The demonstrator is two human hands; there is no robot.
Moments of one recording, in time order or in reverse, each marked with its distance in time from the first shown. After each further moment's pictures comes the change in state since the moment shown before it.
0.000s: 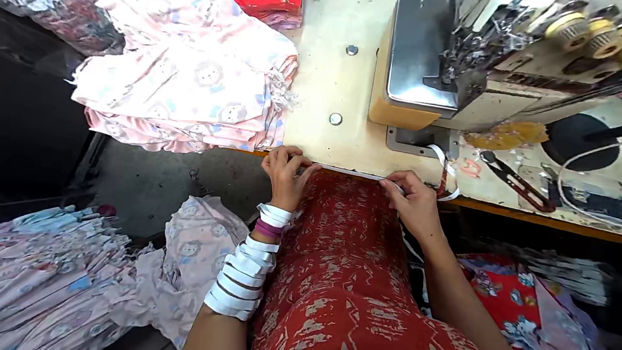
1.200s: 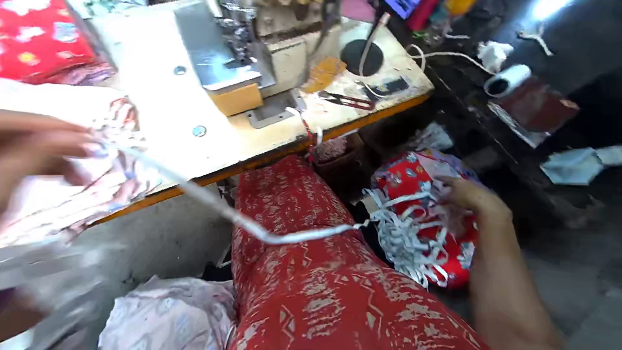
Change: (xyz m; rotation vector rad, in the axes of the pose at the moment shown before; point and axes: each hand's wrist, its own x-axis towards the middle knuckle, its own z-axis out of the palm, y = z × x) left_hand 0.157 0.060 -0.151 -0.338 -0.761 0.208; right_hand -0.228 0.090 -0.221 -0.368 -0.220 1.016
